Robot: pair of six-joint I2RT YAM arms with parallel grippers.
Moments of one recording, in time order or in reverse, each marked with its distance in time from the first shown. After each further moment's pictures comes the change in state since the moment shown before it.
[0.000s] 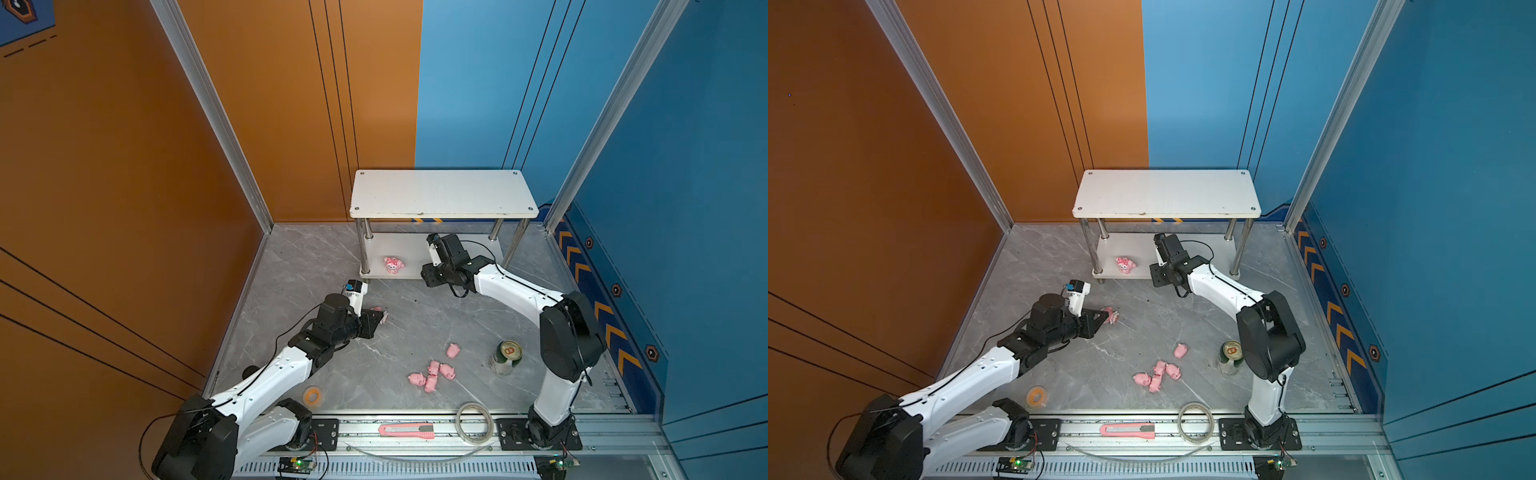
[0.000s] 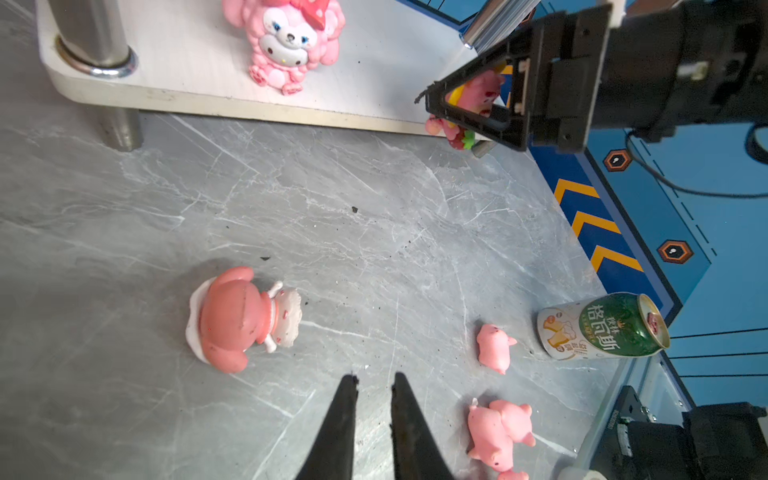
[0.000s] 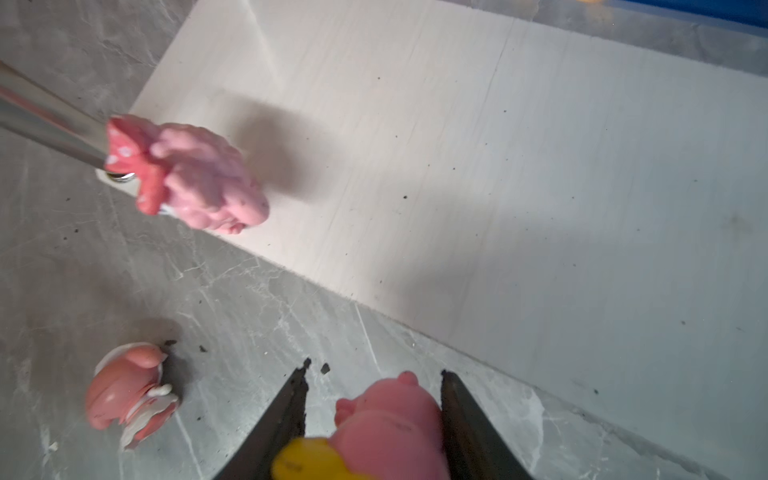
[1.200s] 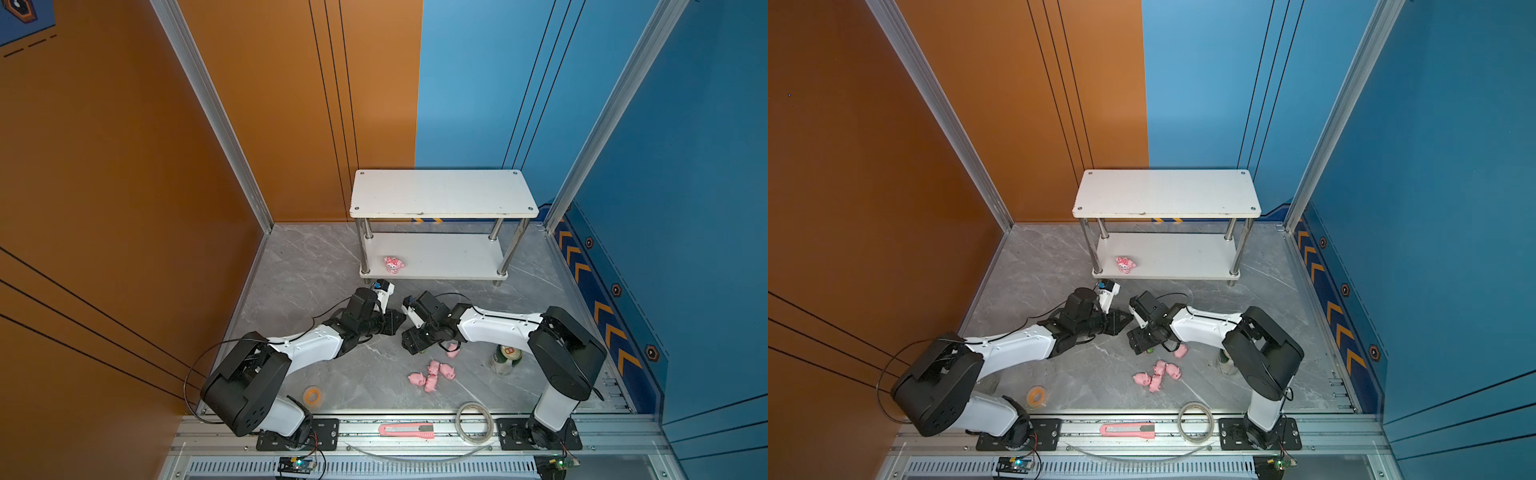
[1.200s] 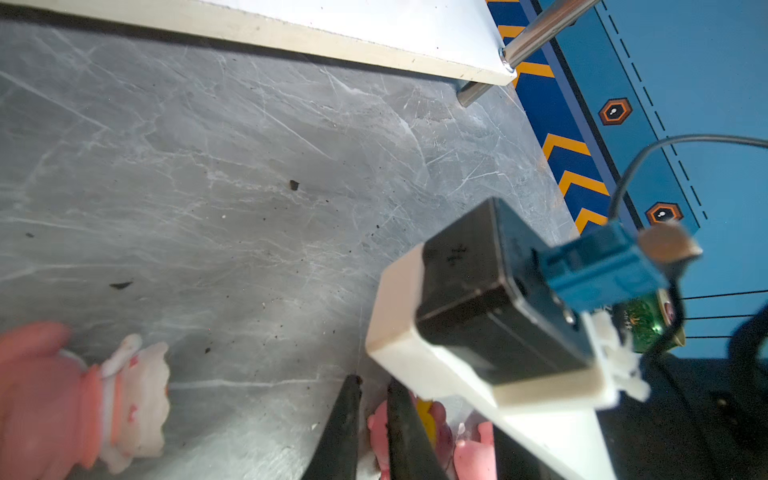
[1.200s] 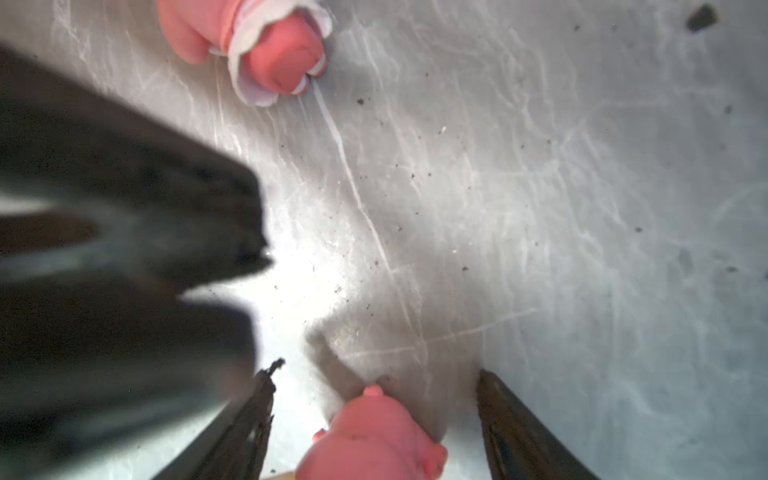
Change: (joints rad) left arm -0.105 0.384 0.112 0.216 0.074 -0.053; right arm 0.307 -0.110 -0.413 0.055 -0.134 0.132
